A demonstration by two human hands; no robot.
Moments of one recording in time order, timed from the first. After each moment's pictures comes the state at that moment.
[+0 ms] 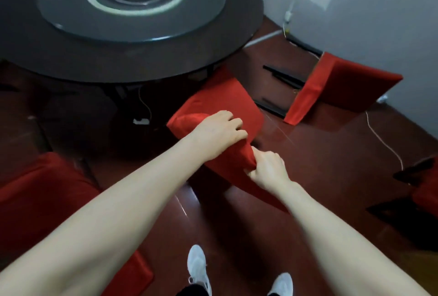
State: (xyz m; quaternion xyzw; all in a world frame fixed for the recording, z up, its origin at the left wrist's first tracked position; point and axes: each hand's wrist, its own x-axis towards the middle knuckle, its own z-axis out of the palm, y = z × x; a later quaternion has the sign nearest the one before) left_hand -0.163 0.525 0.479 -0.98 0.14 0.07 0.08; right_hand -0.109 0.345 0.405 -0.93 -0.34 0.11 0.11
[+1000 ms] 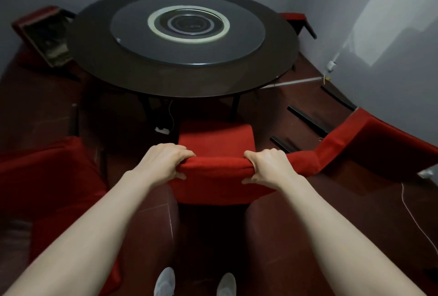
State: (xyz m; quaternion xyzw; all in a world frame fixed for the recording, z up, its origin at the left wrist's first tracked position) left_hand -0.203 0.532 0.480 -0.97 -0.21 0.04 -0.06; right_hand 0.034 0.348 0.461 -0.79 -0.61 0.03 -0.02
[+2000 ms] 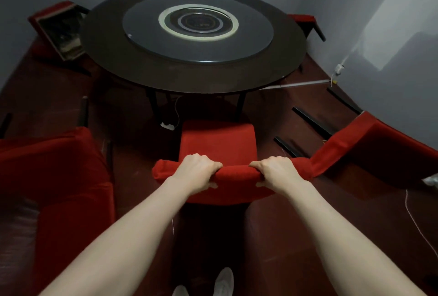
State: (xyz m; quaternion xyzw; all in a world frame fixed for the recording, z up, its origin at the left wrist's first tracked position) left_hand -0.169 0.464 0.451 -0.97 -0.21 0.07 -0.04; right_hand 0.027 0.321 0.459 -0.77 -0.62 0.06 -0.11
